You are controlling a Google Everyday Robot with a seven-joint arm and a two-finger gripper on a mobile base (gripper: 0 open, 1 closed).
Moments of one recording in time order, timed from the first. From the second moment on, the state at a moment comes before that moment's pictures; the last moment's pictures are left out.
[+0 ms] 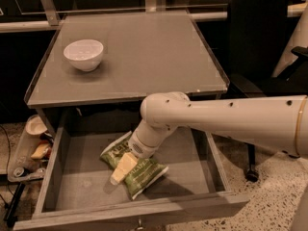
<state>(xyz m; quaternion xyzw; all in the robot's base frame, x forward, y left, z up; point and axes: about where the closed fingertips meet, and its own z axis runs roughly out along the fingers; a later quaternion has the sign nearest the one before) 0.484 0.056 0.627 -0.44 0.87 0.20 0.09</state>
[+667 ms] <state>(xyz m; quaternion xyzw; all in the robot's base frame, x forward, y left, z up) 0.485 0.070 0.592 -0.44 0.87 0.20 0.06</state>
